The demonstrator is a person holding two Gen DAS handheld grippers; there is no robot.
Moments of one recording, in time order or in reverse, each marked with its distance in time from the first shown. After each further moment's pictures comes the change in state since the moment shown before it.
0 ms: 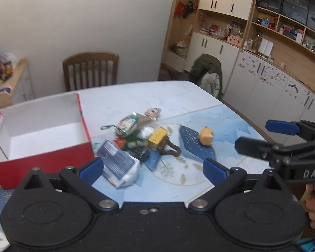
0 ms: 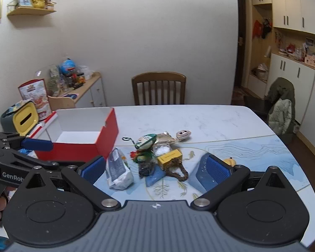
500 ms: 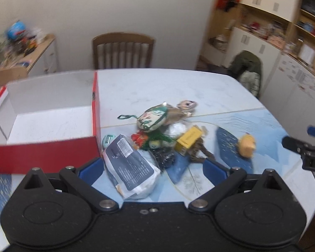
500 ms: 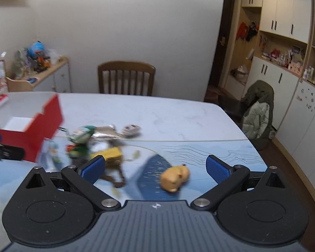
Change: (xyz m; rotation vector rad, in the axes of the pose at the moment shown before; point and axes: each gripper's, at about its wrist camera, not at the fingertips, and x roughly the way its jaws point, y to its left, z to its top) left arm 0.103 0.010 0.008 -0.180 0.070 0.211; right arm 0.112 -0.105 -0.009 -0.049 0.075 -0.135
